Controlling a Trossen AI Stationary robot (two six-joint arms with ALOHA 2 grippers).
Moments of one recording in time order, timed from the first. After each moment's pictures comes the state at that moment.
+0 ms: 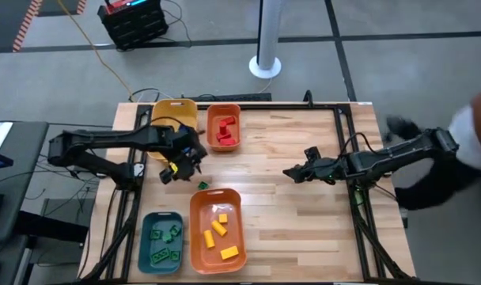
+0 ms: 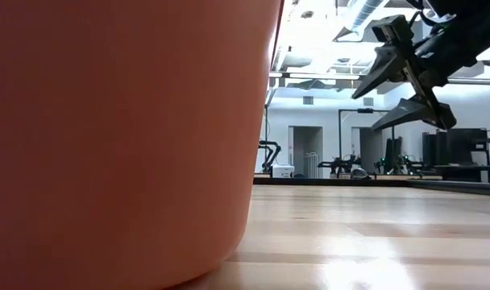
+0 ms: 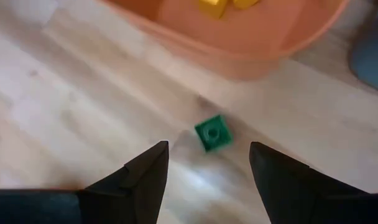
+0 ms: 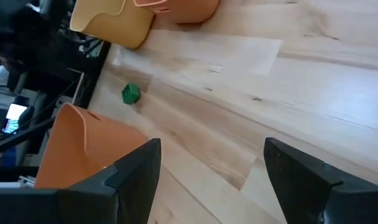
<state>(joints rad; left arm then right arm) 0.21 1.24 0.96 -0.85 0.30 1.19 0.17 0.92 0.46 -0.16 0.37 1.27</state>
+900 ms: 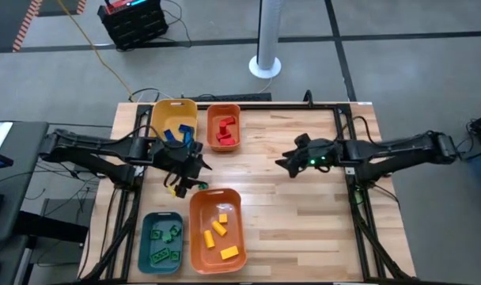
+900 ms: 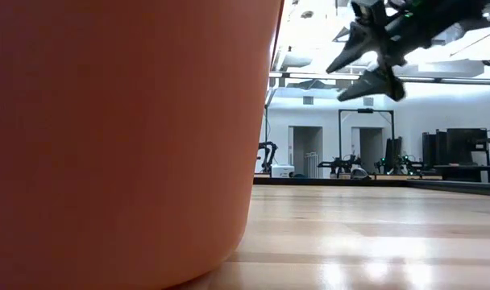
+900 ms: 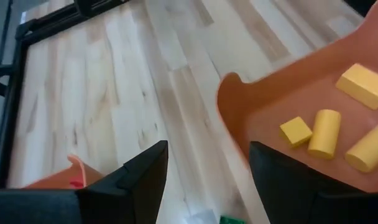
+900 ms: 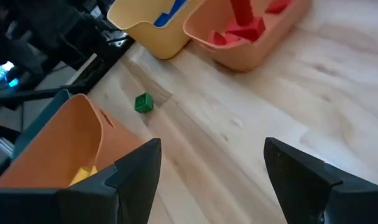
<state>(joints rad) -0.07 1.10 0.96 -0.51 -0.02 0.36 0.00 1.01 0.66 -0.19 0.22 0.79</state>
